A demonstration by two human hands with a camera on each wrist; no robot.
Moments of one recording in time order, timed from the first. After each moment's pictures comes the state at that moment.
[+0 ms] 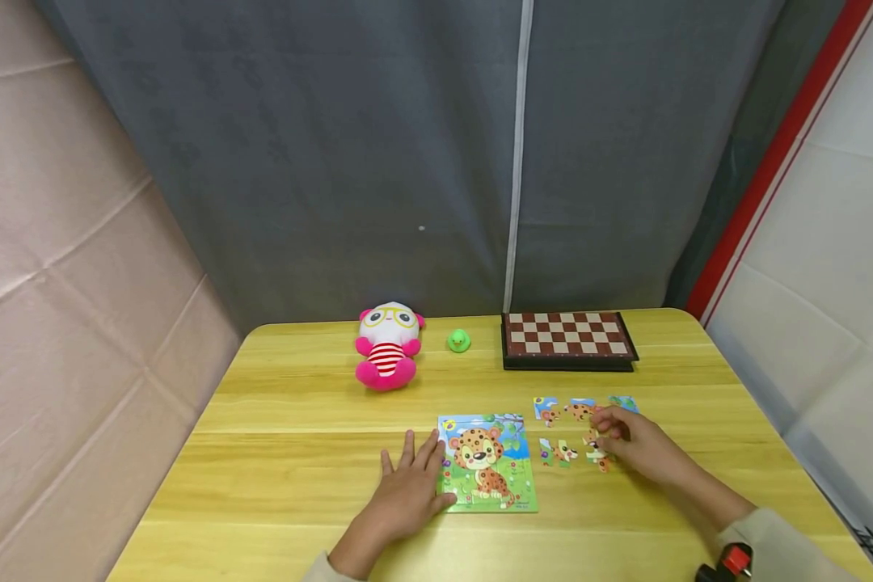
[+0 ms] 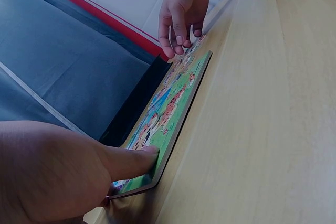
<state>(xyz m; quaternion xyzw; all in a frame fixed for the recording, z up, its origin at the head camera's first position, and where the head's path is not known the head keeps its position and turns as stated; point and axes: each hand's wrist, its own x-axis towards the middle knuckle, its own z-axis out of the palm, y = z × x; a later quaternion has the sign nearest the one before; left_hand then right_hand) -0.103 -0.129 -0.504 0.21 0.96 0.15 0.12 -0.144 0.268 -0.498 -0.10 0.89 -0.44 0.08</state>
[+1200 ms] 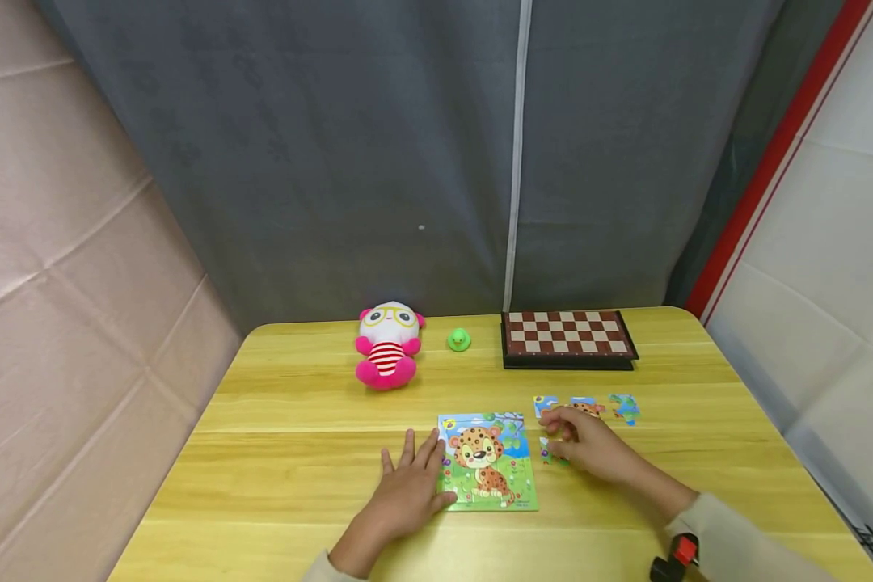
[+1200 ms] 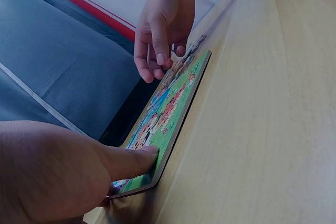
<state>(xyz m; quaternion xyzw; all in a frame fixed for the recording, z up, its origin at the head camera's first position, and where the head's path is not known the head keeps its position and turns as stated) -0.103 -0.129 -0.502 0.21 0.96 0.15 0.12 -0.152 0.206 -0.500 -0.15 0.87 -0.47 0.10</state>
